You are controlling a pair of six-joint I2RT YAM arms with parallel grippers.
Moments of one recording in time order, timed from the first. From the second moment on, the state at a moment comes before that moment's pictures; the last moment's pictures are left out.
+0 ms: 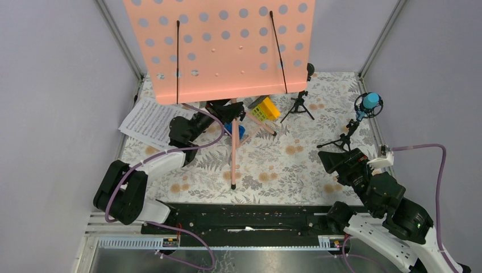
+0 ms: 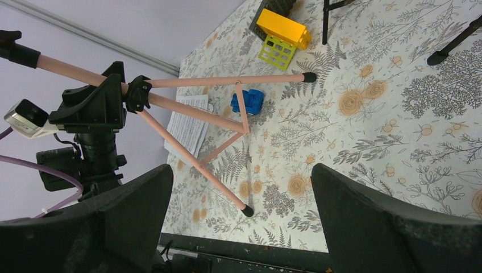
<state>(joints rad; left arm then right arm) -0.46 1.38 0.67 1.17 0.43 -0.31 0.86 0.21 0.83 -0.88 0.55 1.03</state>
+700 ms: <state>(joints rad) -0.47 1.37 0.72 1.03 0.49 -0.24 0.86 0.20 0.83 -0.89 0.56 1.03</state>
